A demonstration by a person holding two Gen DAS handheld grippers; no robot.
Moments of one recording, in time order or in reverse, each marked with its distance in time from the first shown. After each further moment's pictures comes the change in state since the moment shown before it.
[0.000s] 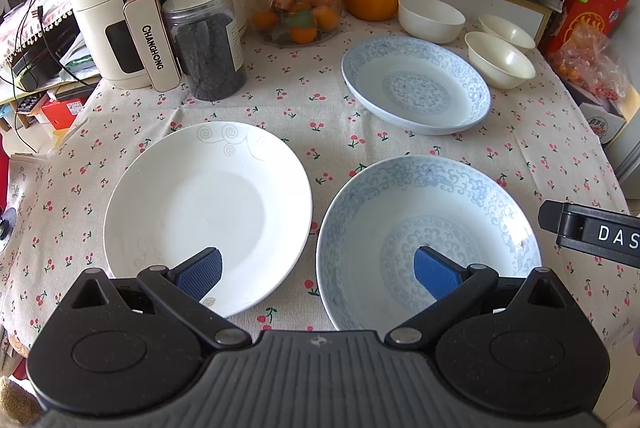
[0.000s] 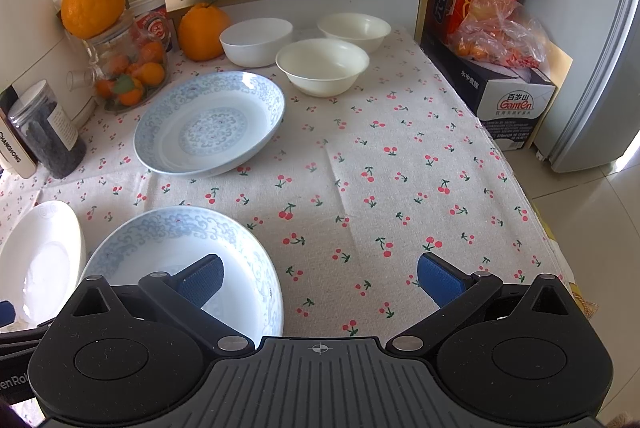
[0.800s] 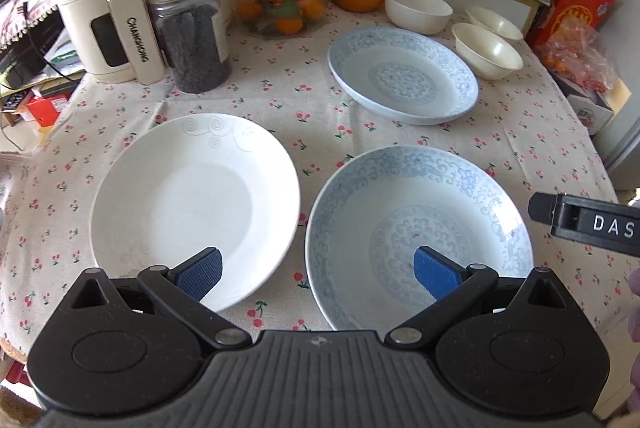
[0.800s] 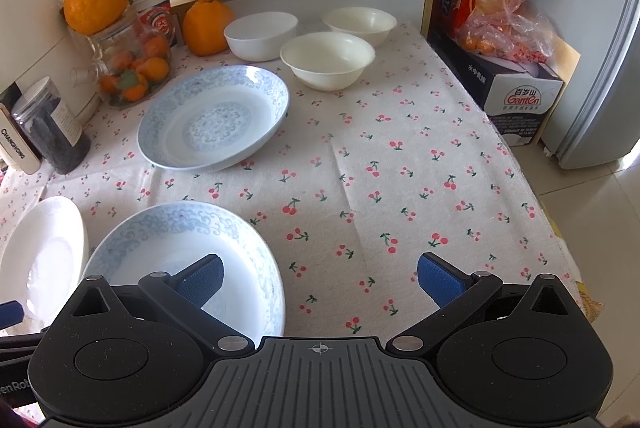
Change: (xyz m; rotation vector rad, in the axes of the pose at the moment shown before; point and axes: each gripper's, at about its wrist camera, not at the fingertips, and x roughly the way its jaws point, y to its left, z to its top) left arm 0.002 0.002 0.003 0.019 0.039 -0.058; right arm 0.001 -0.002 0.000 -0.005 0.004 0.013
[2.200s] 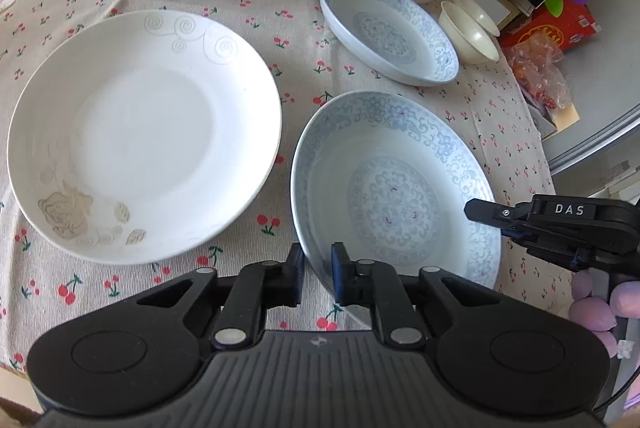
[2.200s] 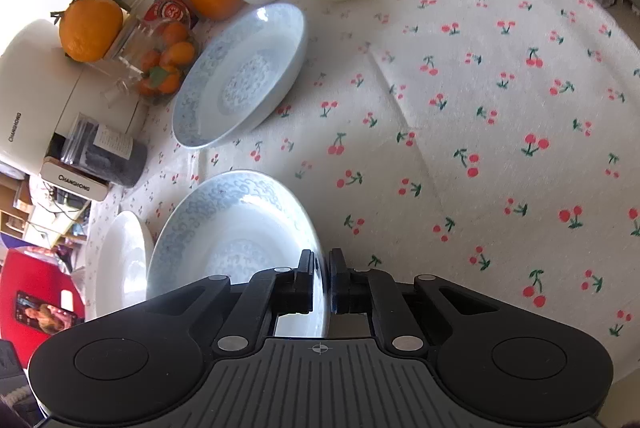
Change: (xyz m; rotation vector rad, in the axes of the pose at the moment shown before) left arm 0.035 0.037 -0.015 -0.169 0.136 -0.304; right arm 0.065 -0.044 -0.008 0.289 0.237 0.420
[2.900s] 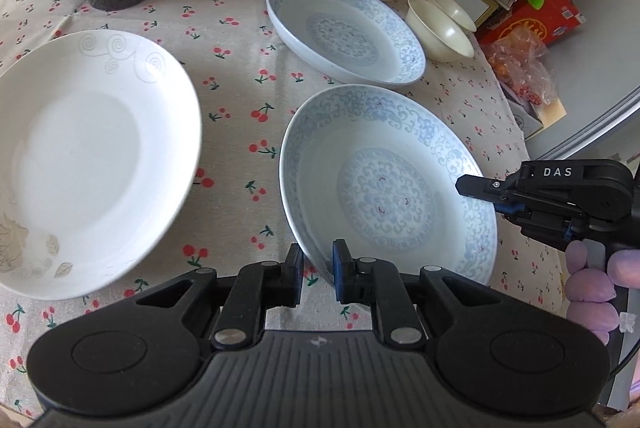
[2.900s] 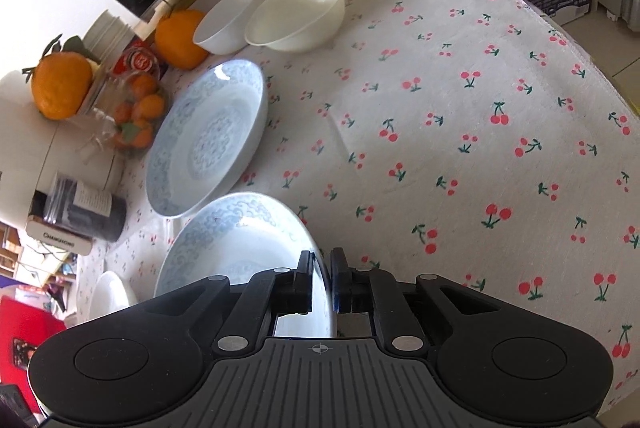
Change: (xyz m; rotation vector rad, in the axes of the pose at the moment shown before) left arm 0.021 -0.029 0.007 0.036 -0.013 -0.031; right arm 0.000 -0.019 0.035 0.070 -0.060 -0.044
